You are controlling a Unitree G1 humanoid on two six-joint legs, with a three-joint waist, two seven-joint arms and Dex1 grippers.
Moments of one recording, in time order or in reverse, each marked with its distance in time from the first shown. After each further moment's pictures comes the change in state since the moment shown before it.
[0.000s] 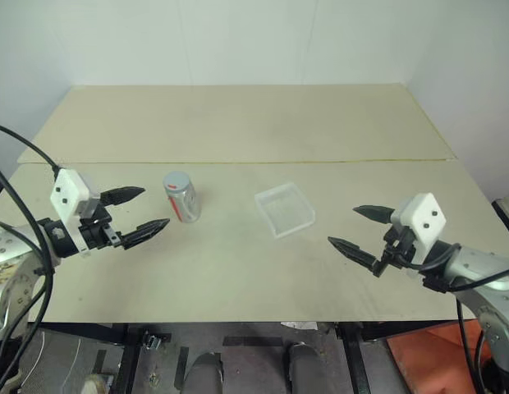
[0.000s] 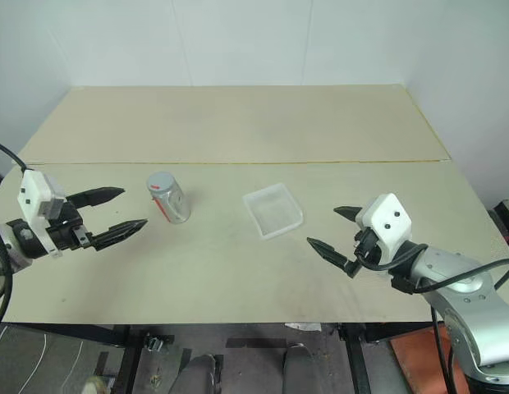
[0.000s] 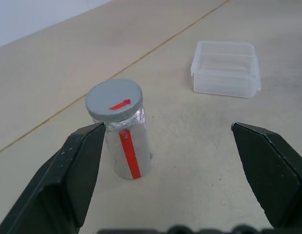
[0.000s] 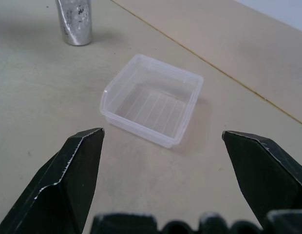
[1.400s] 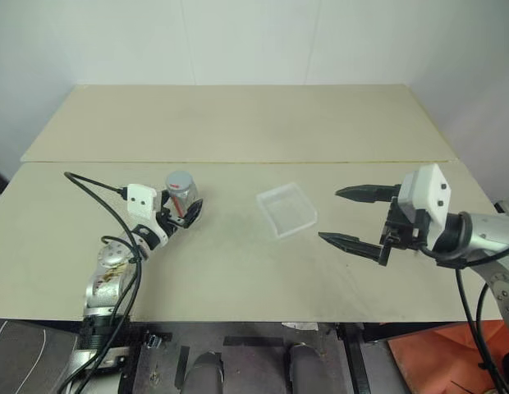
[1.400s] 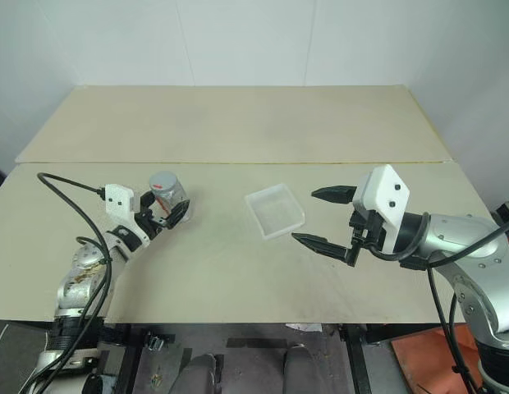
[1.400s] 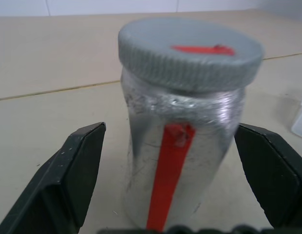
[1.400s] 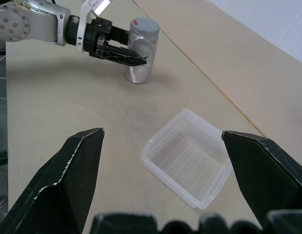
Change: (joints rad) left arm -0.232 -0.488 -0.225 0.392 0.269 -0.227 0.438; right arm -0.217 -0.112 0.022 0.043 0.127 -0.005 0.217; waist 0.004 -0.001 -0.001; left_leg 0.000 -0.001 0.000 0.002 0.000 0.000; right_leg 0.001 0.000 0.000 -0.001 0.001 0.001
